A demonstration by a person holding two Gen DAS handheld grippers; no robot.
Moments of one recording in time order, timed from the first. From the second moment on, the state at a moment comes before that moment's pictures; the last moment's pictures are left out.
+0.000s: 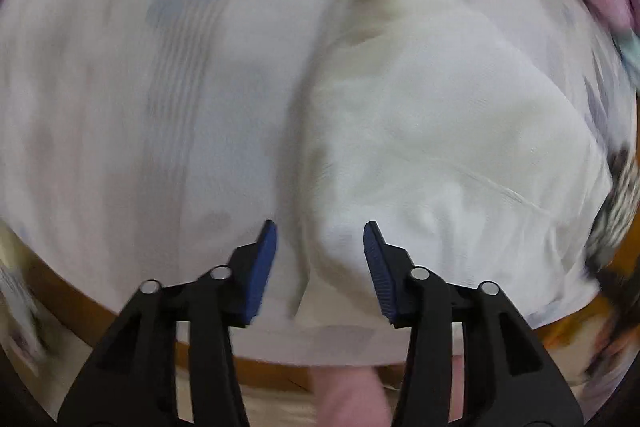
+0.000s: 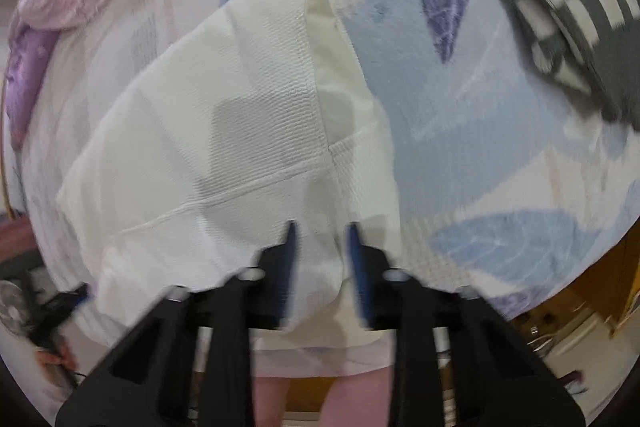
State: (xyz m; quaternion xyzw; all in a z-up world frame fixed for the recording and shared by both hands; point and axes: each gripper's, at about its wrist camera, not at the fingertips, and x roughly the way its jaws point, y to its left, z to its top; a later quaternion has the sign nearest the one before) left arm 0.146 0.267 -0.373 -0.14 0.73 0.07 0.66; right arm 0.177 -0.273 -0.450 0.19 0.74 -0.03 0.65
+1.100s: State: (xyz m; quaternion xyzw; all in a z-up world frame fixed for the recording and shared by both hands) left arm 0.077 0.208 -0.427 -0.06 0.82 0.03 0.57; right arm 0.134 -0.215 -0.483 0.14 0.81 -0.04 0.57
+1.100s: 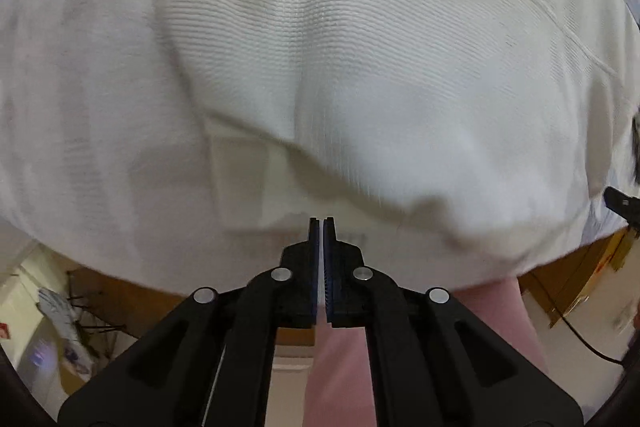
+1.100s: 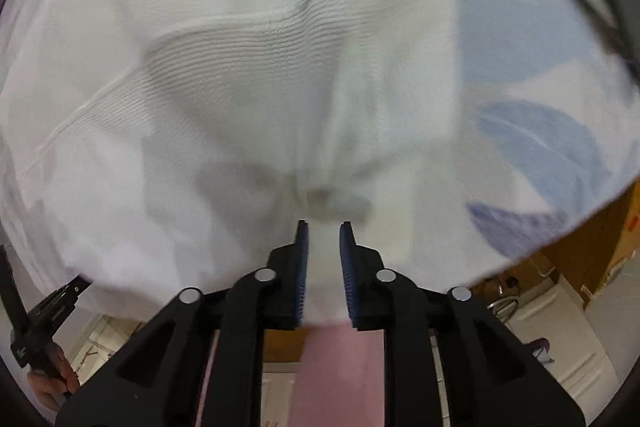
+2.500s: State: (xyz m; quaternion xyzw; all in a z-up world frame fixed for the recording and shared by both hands) left arm 0.214 0.036 -0.301 0.00 0.68 0.05 0.73; right arm 0.268 -0.333 -0.400 0.19 0.58 0.17 0.77
